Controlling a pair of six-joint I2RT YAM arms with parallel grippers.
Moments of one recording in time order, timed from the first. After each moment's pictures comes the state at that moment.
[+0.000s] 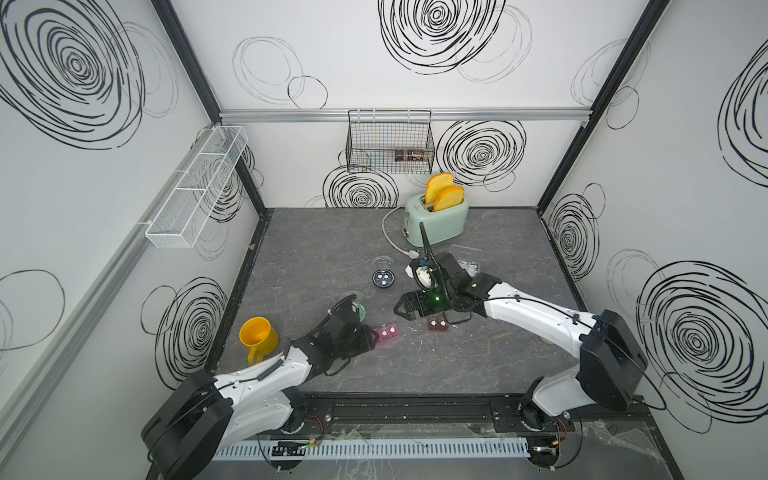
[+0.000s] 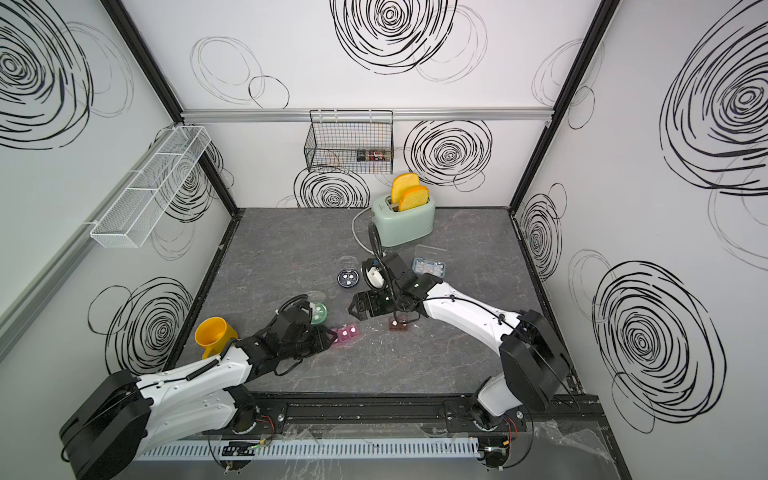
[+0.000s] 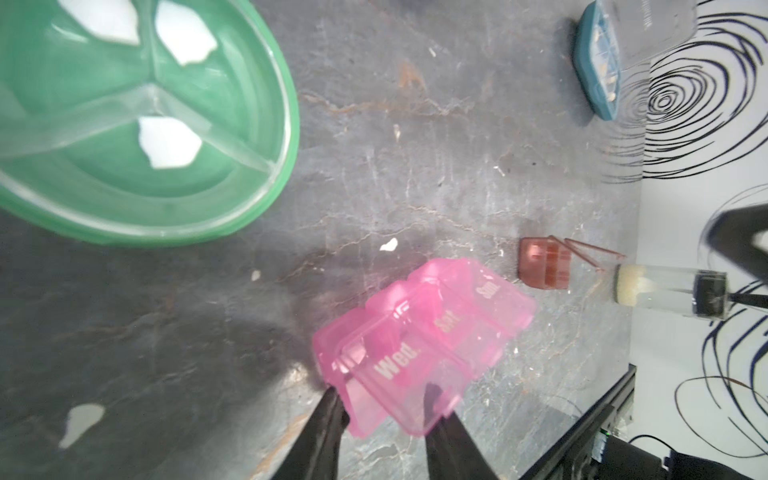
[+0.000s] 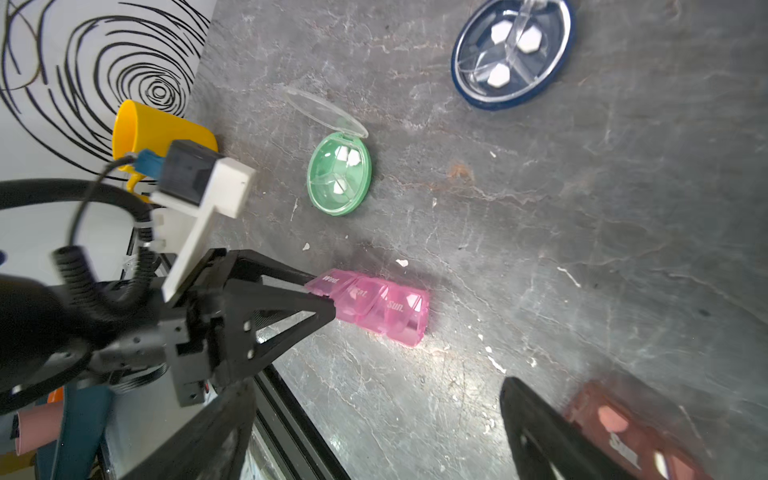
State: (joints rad) left arm -0.66 1.06 0.32 -0.06 0.15 -0.99; right arm 0.80 1.53 1.05 -0.44 -0.36 0.48
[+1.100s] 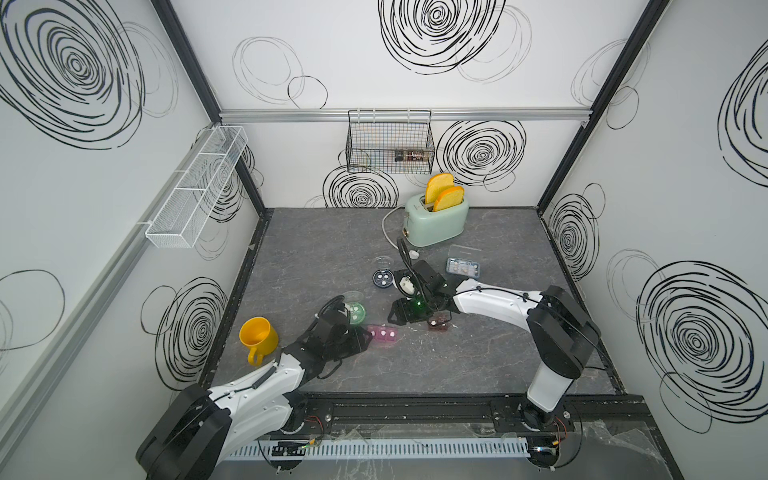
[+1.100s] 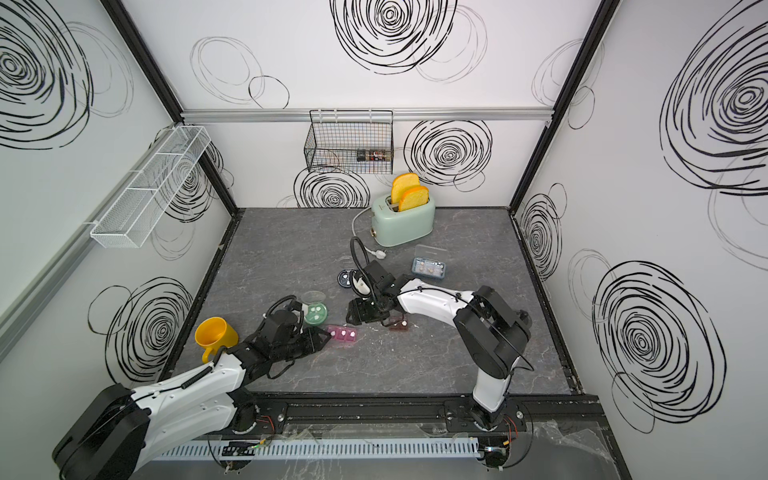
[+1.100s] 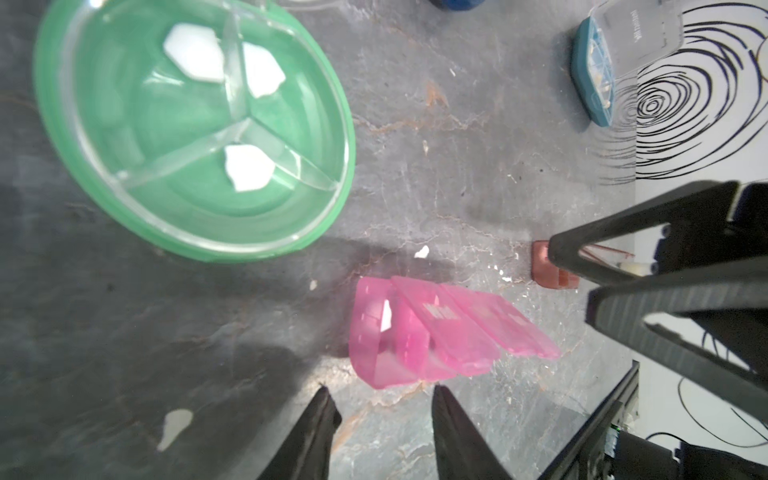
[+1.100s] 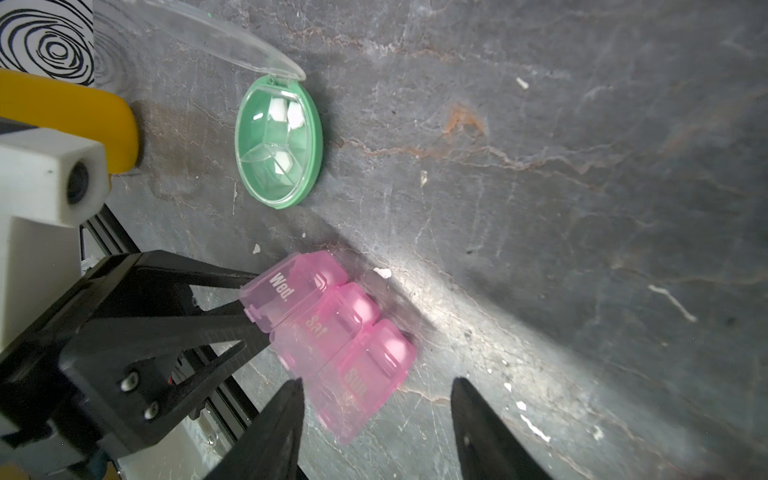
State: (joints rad) left arm -0.54 1.02 0.23 -0.01 0.23 -0.90; right arm 0.84 1.75 1.11 -0.41 -0.38 0.54
